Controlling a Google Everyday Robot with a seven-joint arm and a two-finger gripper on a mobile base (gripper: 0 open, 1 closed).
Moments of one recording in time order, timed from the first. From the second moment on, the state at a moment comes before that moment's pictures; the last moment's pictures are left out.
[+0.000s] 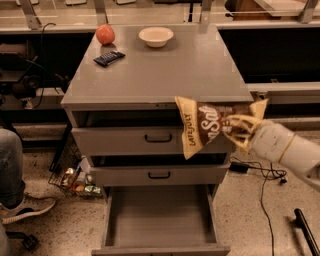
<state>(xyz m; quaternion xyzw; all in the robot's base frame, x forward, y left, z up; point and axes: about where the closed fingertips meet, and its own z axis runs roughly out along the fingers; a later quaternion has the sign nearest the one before) 0.557 -0.211 0.817 -0.58 0.43 -0.09 0.69</state>
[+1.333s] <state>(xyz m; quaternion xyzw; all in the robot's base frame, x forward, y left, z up) 0.615 -0.183 0.946 -0.58 0.30 -0.20 0.73</state>
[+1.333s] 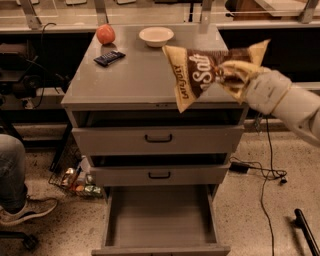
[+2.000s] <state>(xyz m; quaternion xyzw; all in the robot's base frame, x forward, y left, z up) 0.673 -0.154 0.981 -0.60 0.27 -0.21 0.72</state>
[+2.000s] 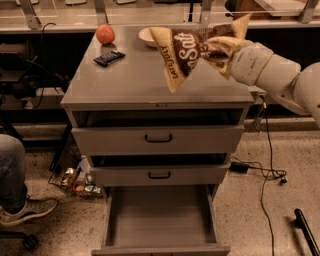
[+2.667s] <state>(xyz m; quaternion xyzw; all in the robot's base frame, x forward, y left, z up) 0.739 -0.134 0.979 -0.62 0.31 -0.20 0.70</state>
